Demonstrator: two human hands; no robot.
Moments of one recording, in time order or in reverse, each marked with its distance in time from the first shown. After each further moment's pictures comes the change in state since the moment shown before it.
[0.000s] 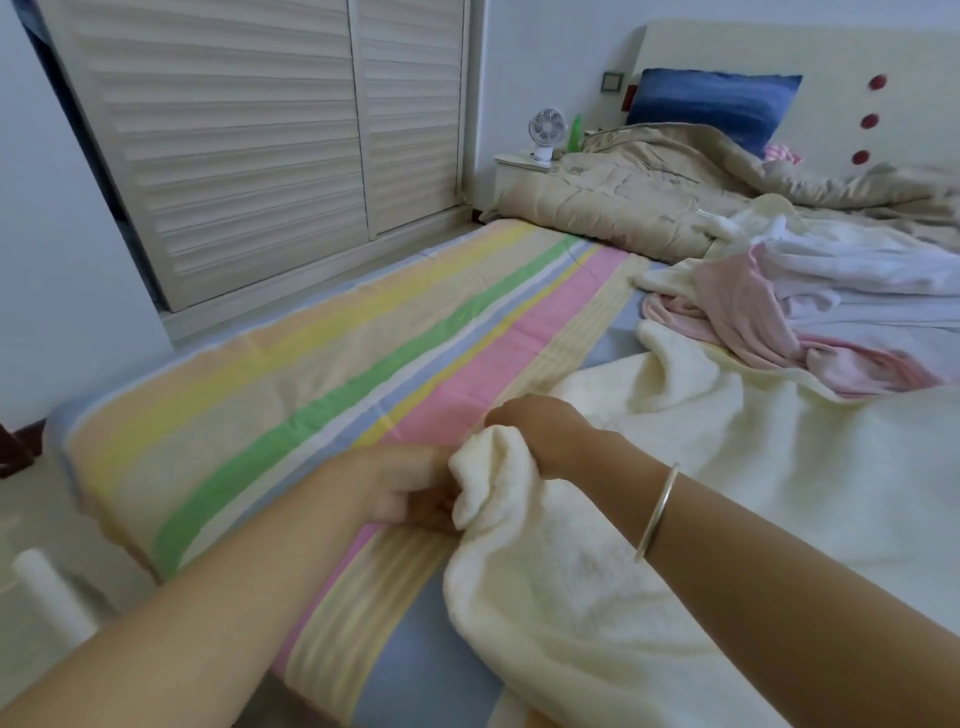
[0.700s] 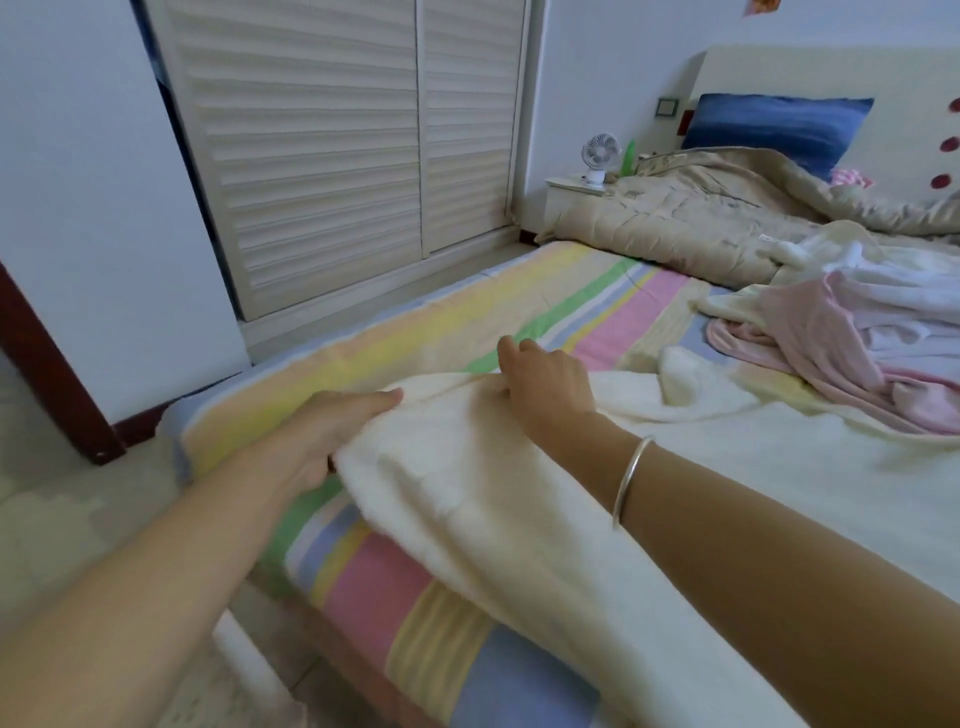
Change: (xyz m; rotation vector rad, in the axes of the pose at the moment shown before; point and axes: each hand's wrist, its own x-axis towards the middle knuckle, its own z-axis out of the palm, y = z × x) left_hand -0.090 -0.002 -0.098 -0.190 0.756 0.248; right_hand 0.038 -0.076 -0.052 -0.081 0.452 0.172
